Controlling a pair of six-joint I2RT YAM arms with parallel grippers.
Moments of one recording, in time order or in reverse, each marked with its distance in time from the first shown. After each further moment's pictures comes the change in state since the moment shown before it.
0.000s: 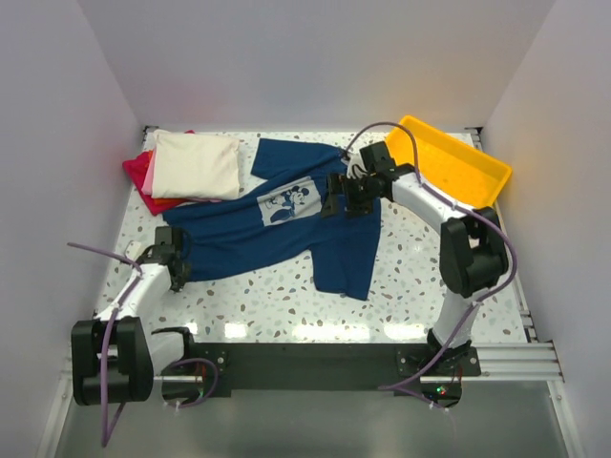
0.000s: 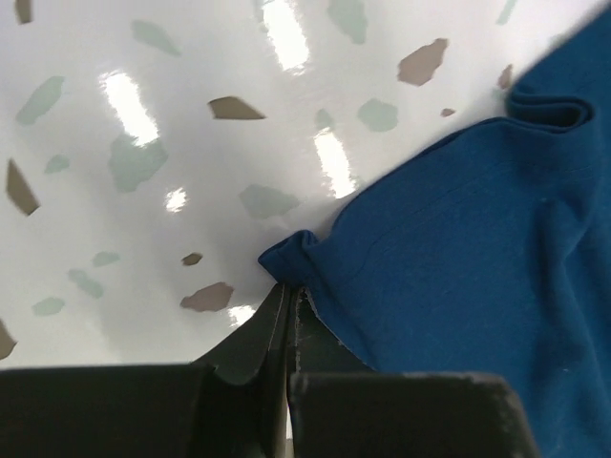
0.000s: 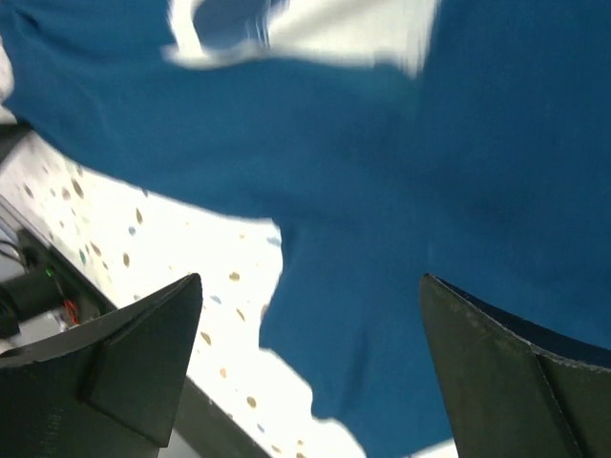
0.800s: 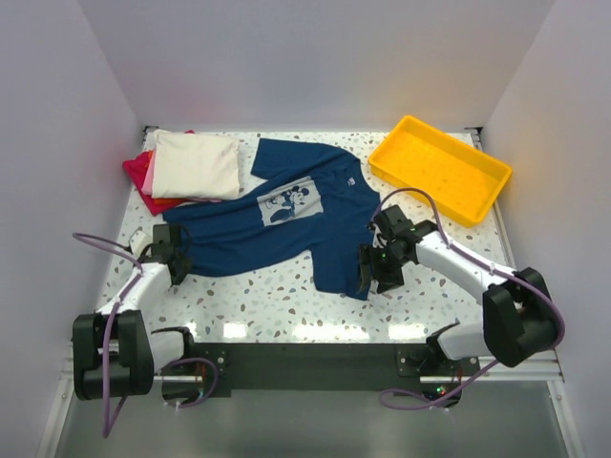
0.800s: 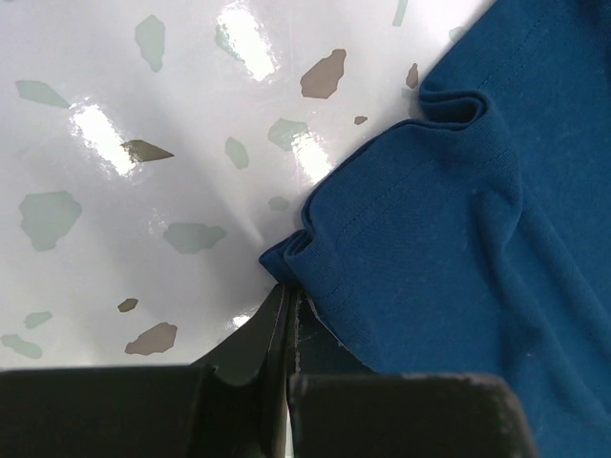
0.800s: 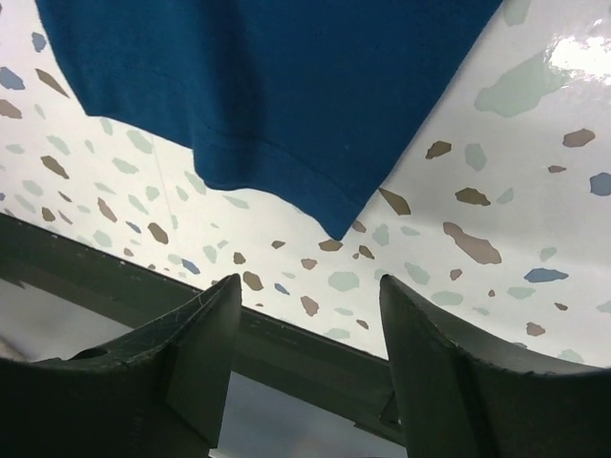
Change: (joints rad) left arm 0.015 0.031 -0.013 0.182 0.066 0.163; right arm 0.093 -0.502 -0.597 -0.241 0.211 0.148
